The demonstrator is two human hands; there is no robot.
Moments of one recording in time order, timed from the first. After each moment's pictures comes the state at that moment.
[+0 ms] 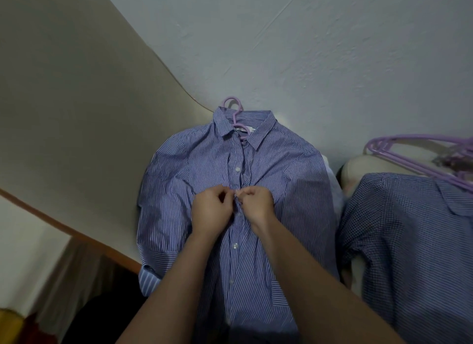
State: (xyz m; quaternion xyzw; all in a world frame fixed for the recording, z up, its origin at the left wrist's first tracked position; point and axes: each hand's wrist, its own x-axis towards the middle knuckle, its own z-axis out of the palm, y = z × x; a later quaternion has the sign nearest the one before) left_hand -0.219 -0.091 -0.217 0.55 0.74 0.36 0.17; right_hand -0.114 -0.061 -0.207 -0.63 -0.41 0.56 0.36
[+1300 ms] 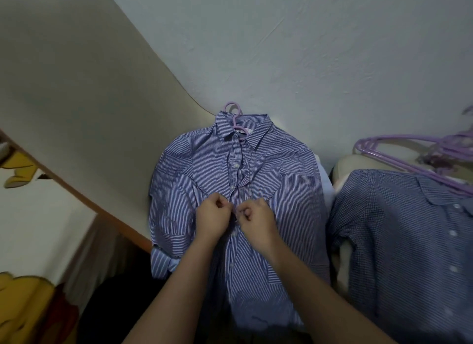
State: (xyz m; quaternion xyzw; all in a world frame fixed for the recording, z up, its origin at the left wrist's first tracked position) left_hand -0.207 -0.134 -0.200 0.44 0.77 0.35 0.31; right_hand -0.084 -0.132 -0.200 -0.58 -0.68 0.35 0.27
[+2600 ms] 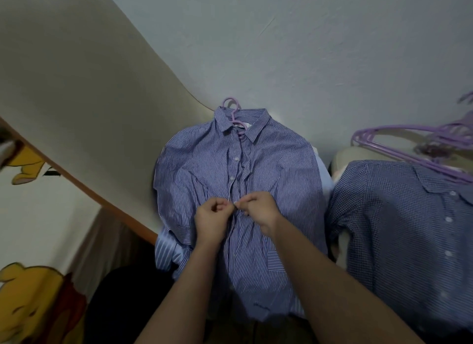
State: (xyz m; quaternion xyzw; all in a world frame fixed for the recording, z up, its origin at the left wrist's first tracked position) left_hand -0.198 -0.160 -0.218 0.33 0.72 0.49 0.35; right_hand -0.084 -0.113 -0.199 -0.59 -0.46 0.60 0.29
